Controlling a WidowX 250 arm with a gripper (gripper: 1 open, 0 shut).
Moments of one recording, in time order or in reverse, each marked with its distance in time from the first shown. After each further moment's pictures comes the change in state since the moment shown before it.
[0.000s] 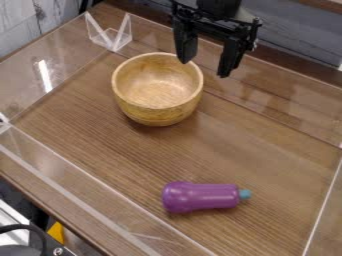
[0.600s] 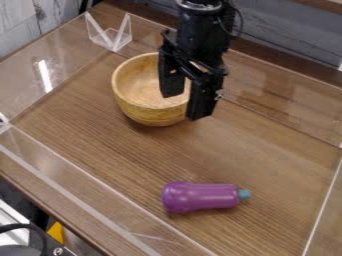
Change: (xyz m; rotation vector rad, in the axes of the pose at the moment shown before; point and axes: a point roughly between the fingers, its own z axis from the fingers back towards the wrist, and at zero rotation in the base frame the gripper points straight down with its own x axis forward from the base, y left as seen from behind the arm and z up) arm -0.048 -0.006 -0.022 -0.025 0.090 -0.439
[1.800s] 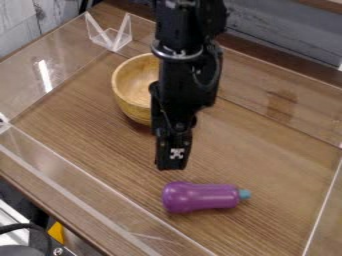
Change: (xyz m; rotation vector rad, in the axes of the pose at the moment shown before) arm -0.039 -0.042 -0.021 0.023 0.000 -0.450
